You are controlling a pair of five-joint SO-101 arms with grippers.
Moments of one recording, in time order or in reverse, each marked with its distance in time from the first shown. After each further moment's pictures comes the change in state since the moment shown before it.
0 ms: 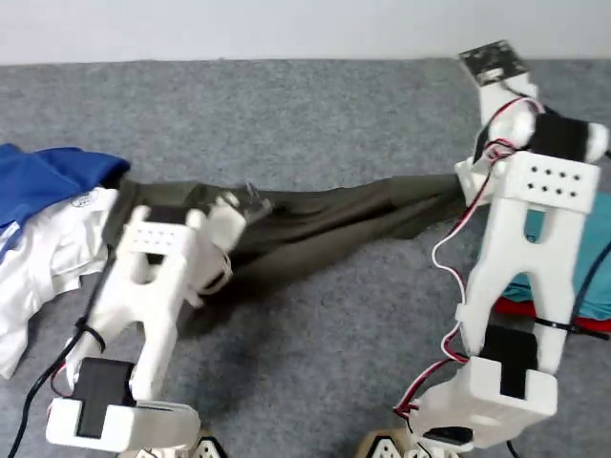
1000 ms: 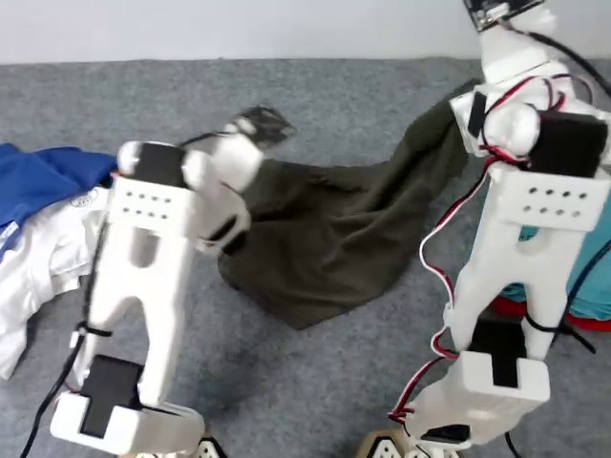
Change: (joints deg) left arm 9.8 0.2 -32.2 21.8 2.0; right arm -6.9 2.5 -29.0 0.0 0.4
